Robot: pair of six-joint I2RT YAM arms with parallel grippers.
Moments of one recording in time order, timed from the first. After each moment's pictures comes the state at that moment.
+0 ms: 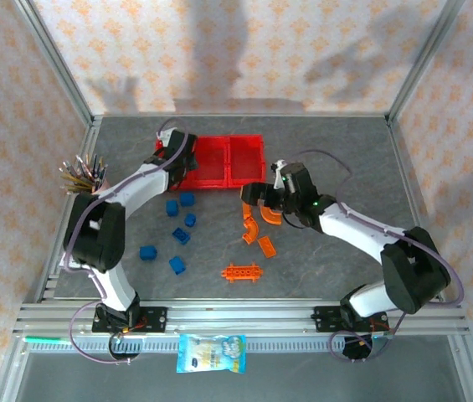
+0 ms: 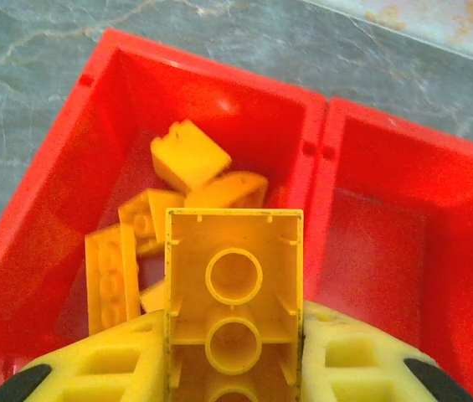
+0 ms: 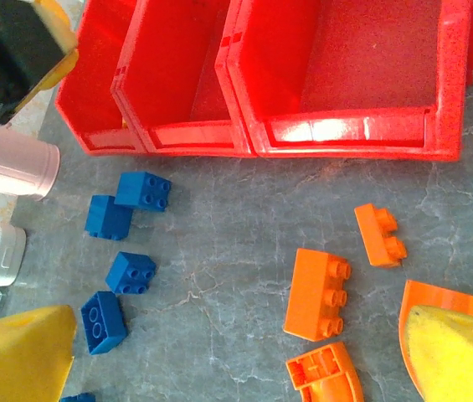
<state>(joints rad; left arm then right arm) -0.29 1.79 1.28 -0.31 -0.38 -0.58 0.56 1.43 0.85 -0.05 -0.24 0.62</state>
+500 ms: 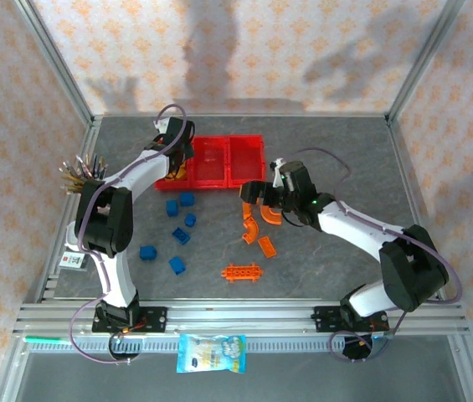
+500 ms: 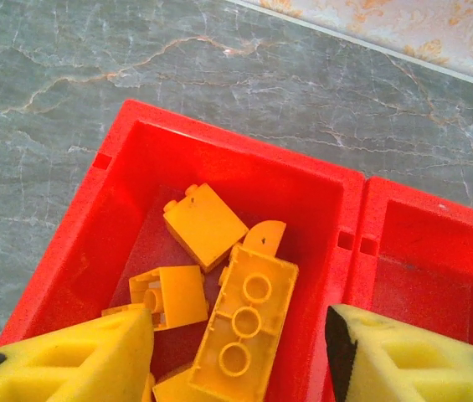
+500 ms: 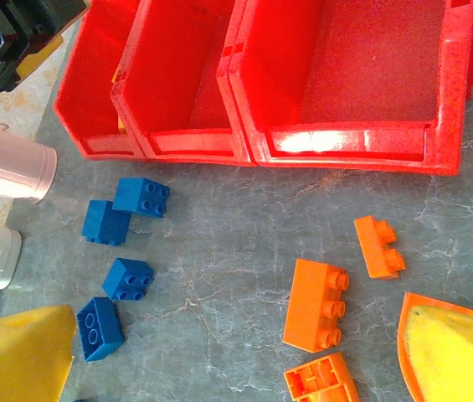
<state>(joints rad) -0.24 1.90 1.44 -0.37 -0.39 -0.55 0.56 1.44 0.86 -0.05 -0.23 0.60</state>
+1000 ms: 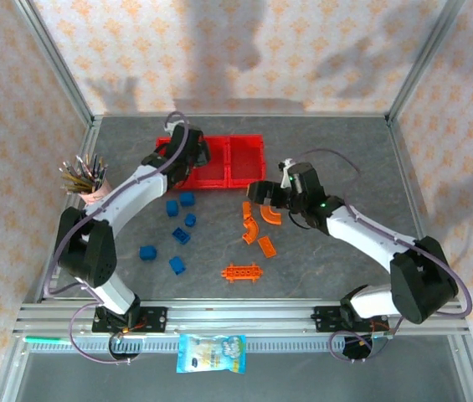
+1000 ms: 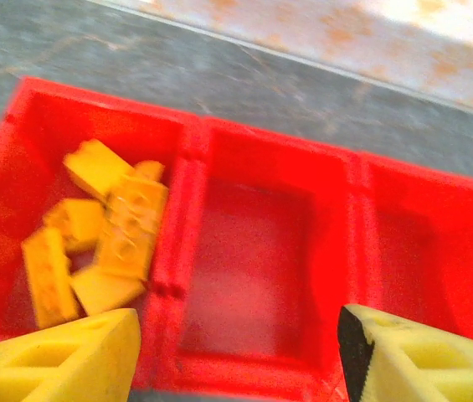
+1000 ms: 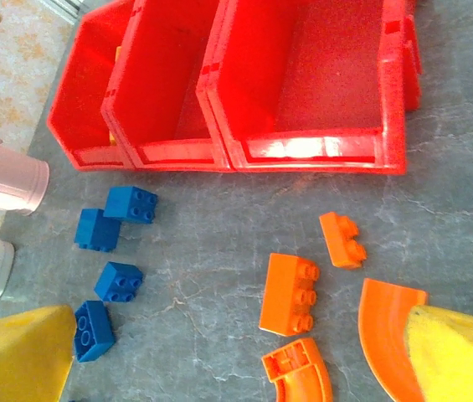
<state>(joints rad) -0.40 1.62 1.29 -0.39 -0.29 -0.58 0.53 1.35 0.81 -0.09 -0.21 0.59</state>
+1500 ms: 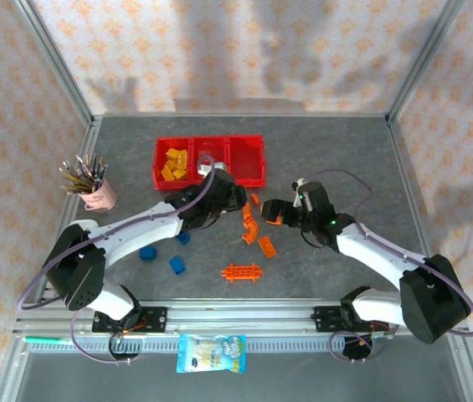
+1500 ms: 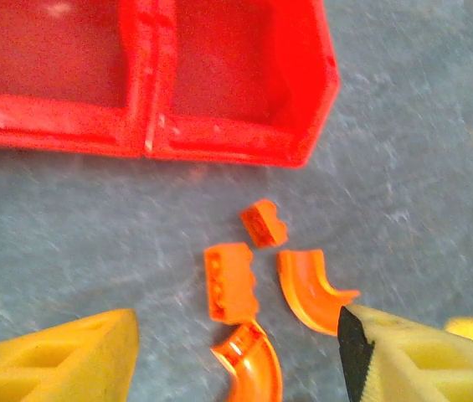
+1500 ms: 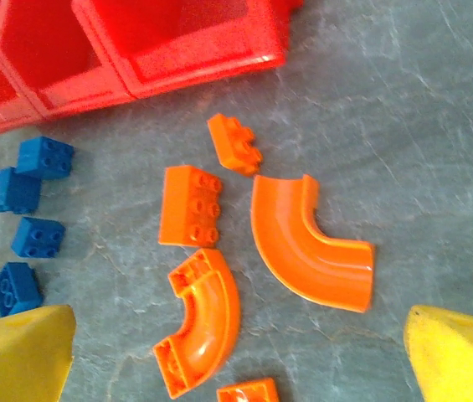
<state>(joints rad) -0.74 1.50 1.04 -0.30 -0.23 -0.83 0.50 1.22 0.62 -0.14 -0.16 0.62</state>
